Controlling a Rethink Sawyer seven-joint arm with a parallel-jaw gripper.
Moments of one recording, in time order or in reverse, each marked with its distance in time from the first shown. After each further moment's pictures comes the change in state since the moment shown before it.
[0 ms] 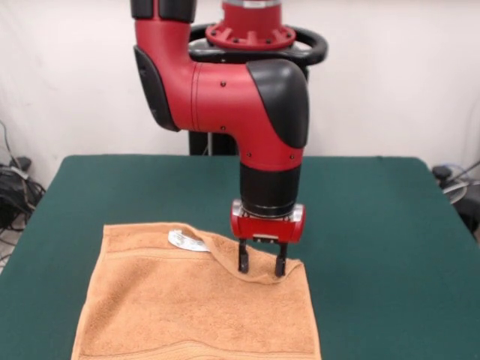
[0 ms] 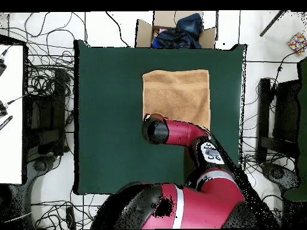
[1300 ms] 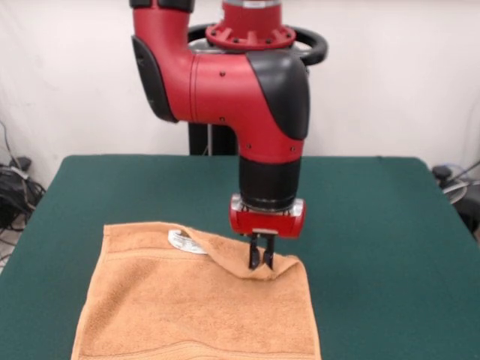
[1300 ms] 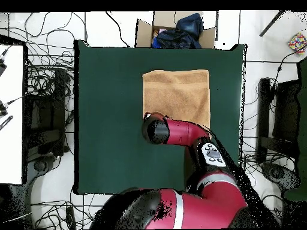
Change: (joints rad) arm 0.001 -0.041 0.000 0.017 0.000 0.000 0.000
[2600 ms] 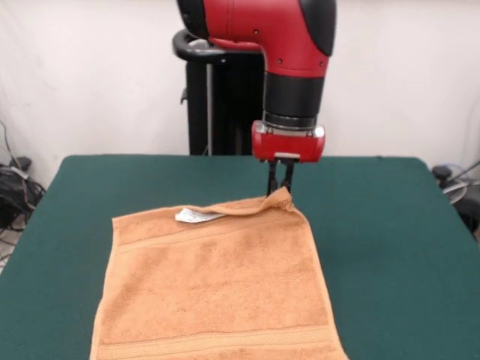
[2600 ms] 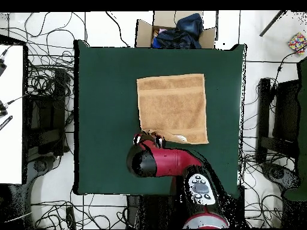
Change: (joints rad) arm 0.083 -0.228 -0.069 0.301 -0.069 -0.159 0.000
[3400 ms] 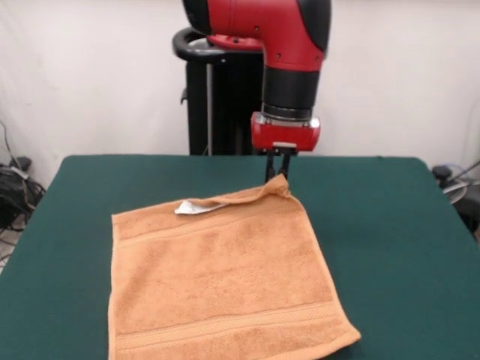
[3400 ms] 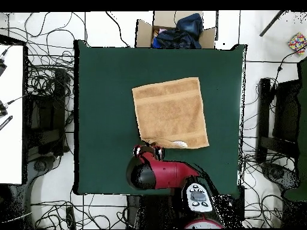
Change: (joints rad) arm 0.008 -0.003 -0.034 0.092 -0.015 -0.075 0.000
